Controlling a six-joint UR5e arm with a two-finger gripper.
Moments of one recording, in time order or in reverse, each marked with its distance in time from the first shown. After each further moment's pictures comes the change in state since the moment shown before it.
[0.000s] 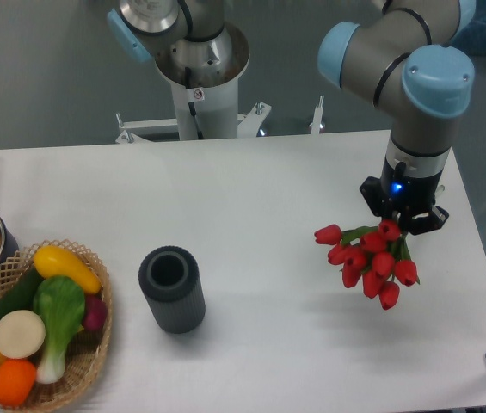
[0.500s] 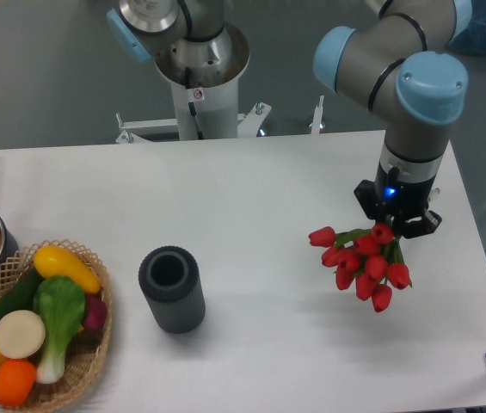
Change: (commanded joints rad) arm -0.035 -0.014 -0.017 -0.003 0.003 -0.012
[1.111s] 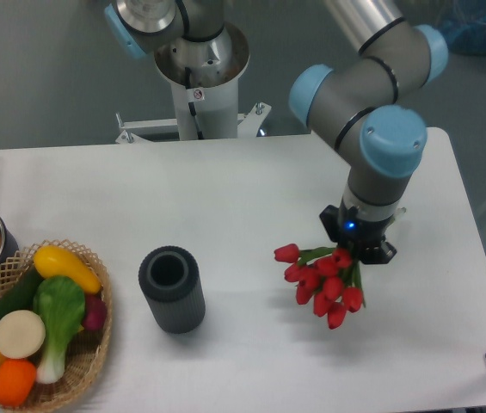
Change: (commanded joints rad) arm -0.080 -0.061 -0.049 0.006 0.002 -0.011
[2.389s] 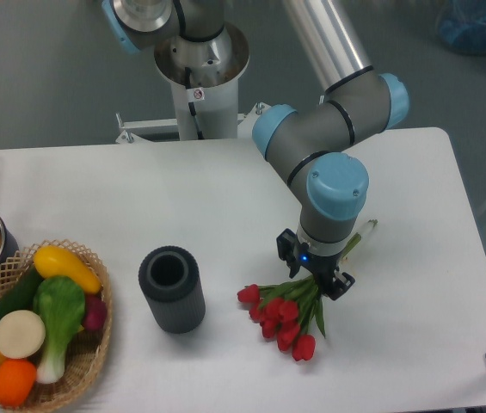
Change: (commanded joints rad) arm -0.052 -0.029 -0.037 0.141 -0.005 -0.074
